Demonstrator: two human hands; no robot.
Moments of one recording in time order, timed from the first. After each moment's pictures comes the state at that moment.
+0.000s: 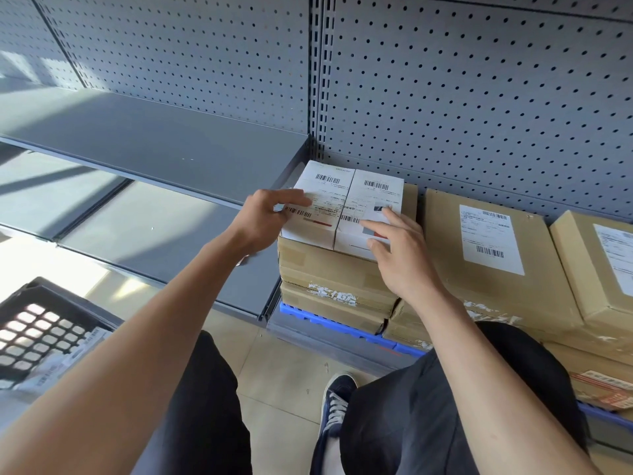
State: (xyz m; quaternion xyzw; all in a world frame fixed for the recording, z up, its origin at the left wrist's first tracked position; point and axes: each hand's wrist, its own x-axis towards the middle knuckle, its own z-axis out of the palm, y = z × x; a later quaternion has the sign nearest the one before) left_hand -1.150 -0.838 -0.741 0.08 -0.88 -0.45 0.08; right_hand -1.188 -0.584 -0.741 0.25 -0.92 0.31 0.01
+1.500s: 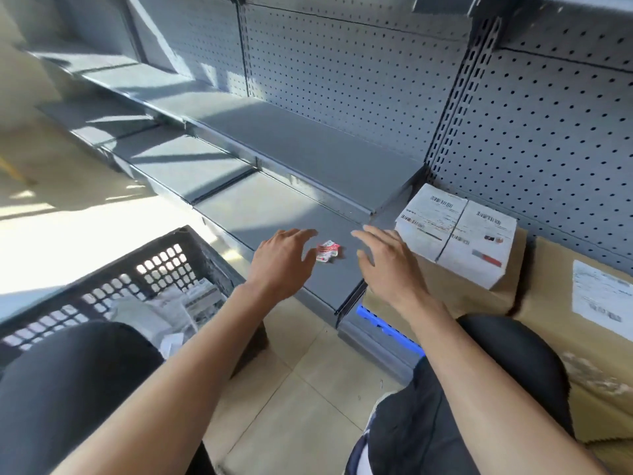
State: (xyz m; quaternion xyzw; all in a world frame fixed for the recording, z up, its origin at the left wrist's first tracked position) left_hand -0.961 -0.871 -0.740 0.27 -0.94 -0.17 0.14; right_hand -1.100 -0.718 -0.745 0.46 -0.86 0.23 0.03
